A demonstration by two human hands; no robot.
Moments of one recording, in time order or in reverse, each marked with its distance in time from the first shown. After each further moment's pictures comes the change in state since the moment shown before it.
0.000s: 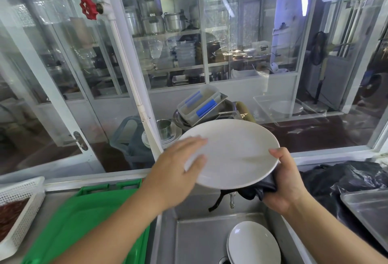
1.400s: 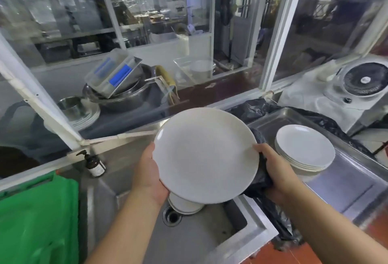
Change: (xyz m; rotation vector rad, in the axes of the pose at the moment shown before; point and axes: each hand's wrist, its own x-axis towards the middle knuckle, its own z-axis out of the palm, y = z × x) left_hand -0.034 0.070 0.180 -1.421 -0.104 -0.820; right_hand -0.166 -0.011 -0.169 -0.214 0.648 -0.028
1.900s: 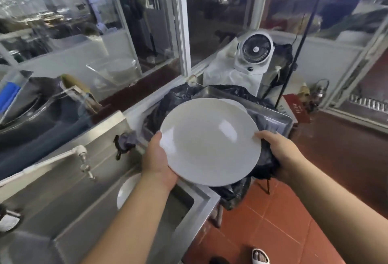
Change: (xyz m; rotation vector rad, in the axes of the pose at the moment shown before) left_hand -0.034 -0.119 0.162 0.047 -0.282 -0.286; right_hand -0.081 -0.020 -0.198 0.174 0.437 -0.212
